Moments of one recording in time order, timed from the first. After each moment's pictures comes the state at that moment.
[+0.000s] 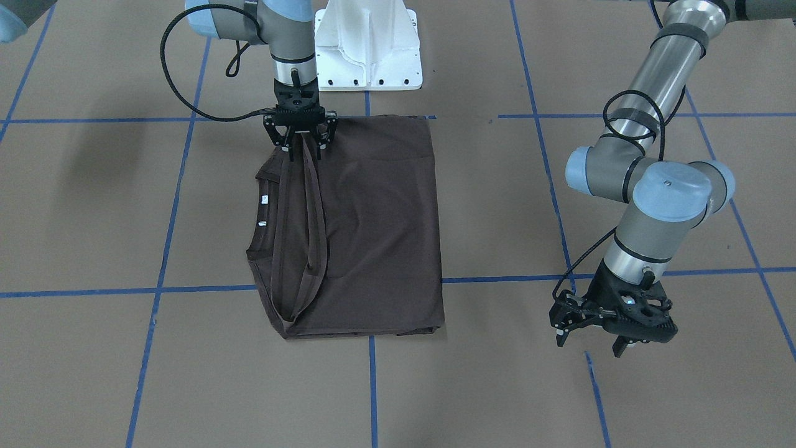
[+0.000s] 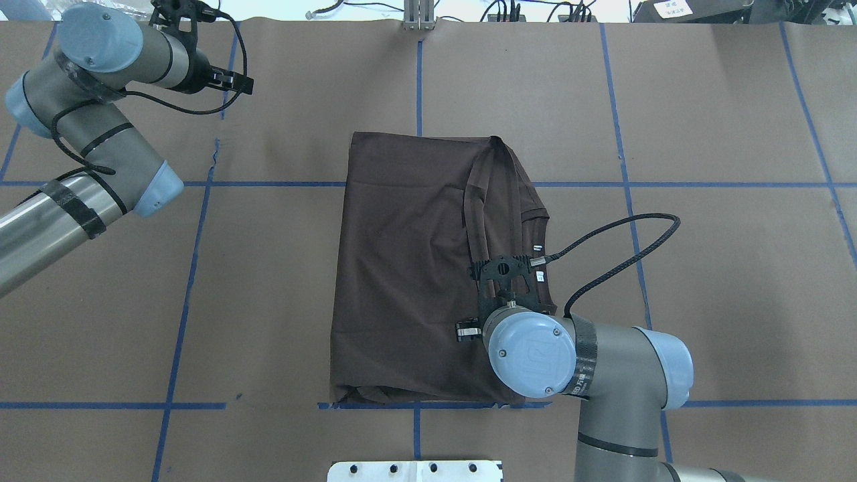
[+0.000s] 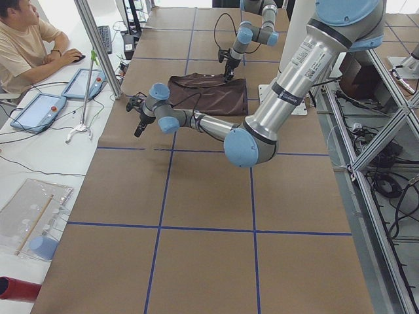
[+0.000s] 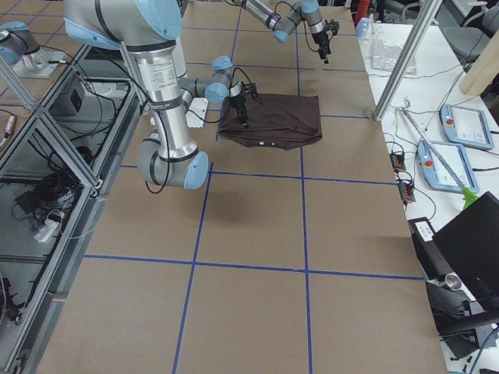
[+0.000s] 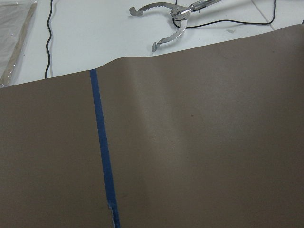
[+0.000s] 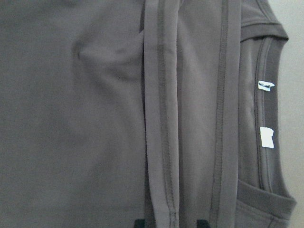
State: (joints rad) left arm -0.94 -2.19 -1.17 -2.33 -1.83 -0.75; right arm 0.24 -1.12 1.90 -1.59 1.44 1.28
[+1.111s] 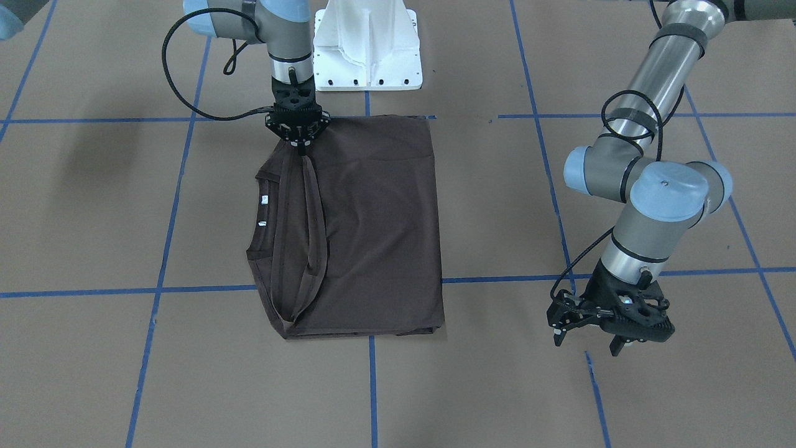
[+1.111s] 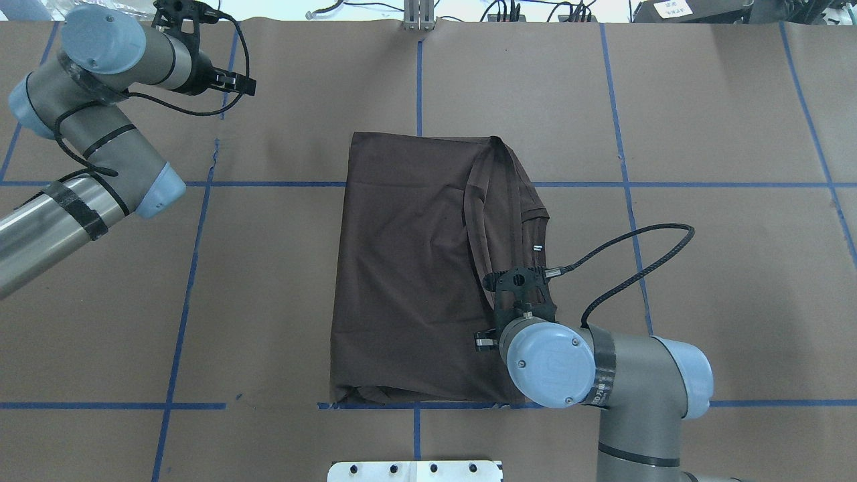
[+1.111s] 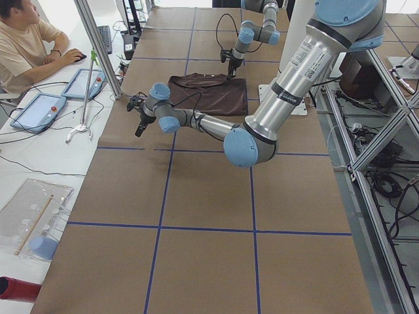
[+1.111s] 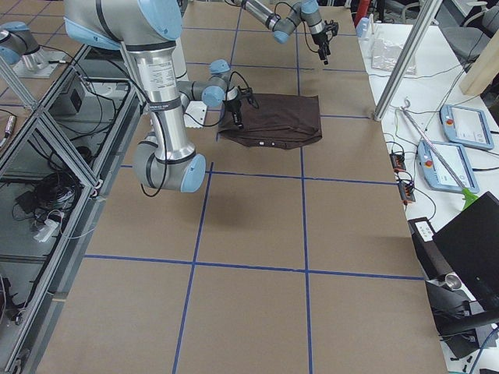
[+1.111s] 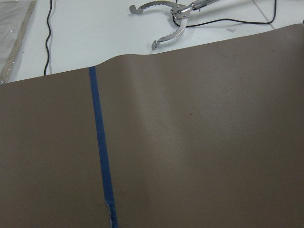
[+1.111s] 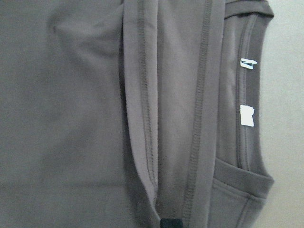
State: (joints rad) left arm -0.94 -2.19 -1.17 -2.33 -1.83 -0.76; right arm 0.23 -1.20 1.95 -1.59 1.44 1.29
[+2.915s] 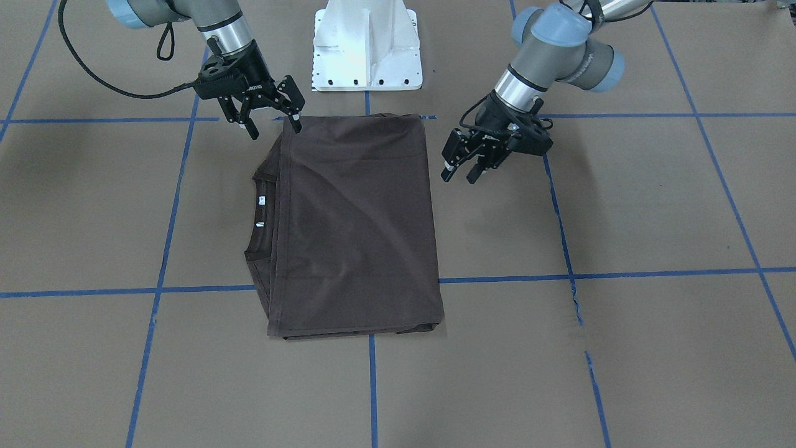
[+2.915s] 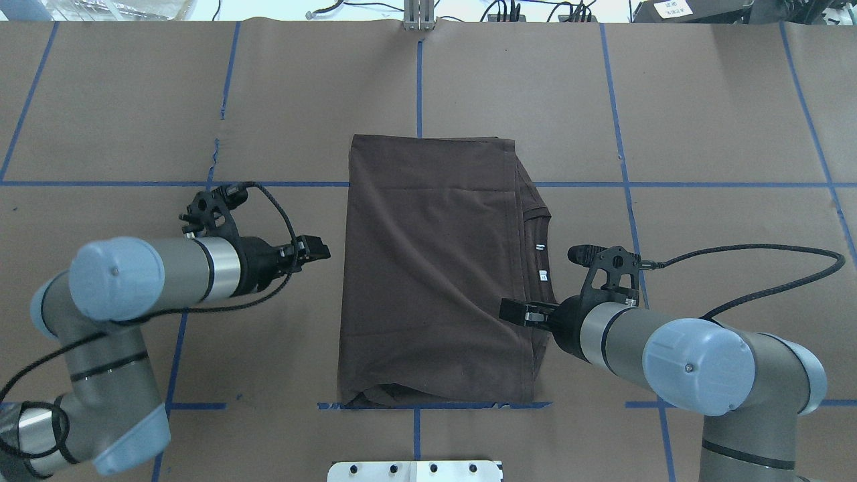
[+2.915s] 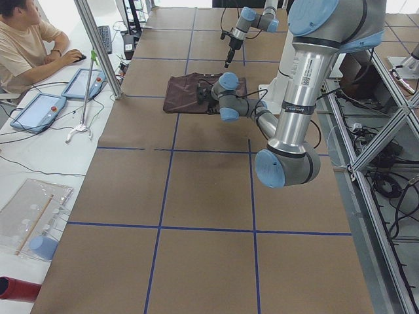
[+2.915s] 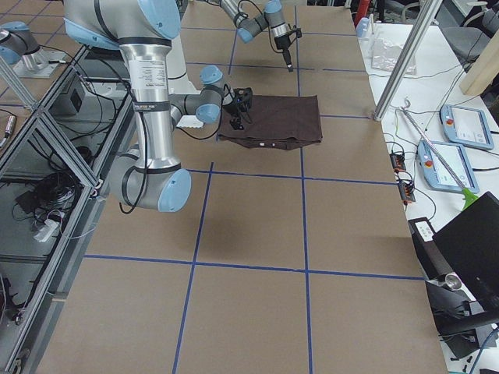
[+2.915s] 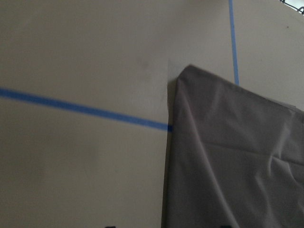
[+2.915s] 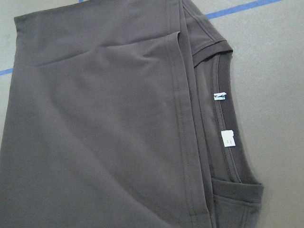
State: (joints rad) left arm -0.40 -1.82 -1.85 -2.32 -1.58 -1.72; right arm 0.28 -1.42 2.10 -1.17 1.43 1.52
